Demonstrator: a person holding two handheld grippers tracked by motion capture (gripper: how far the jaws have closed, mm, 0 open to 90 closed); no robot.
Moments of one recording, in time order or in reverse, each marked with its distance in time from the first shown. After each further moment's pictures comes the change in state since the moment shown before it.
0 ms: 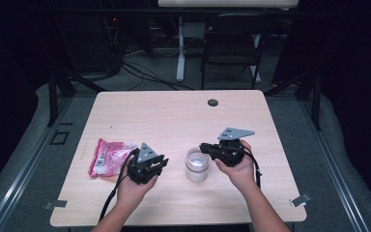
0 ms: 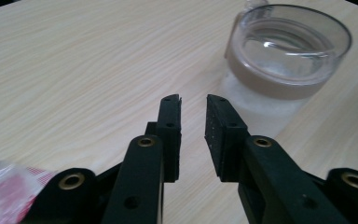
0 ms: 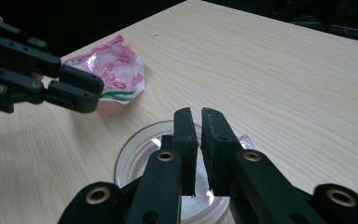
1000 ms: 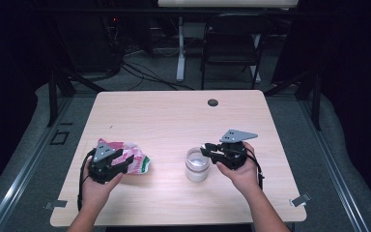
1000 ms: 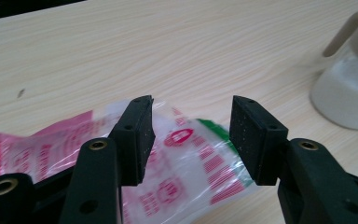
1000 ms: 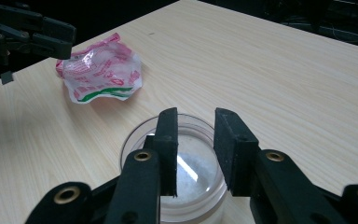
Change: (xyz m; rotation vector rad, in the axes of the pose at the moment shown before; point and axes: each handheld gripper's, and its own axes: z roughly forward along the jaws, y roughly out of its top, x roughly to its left) left arm 0.077 -0.045 -0.048 -0.055 0.162 -0.130; right arm 0.006 -0.001 -0.012 0.008 -0.036 -0.013
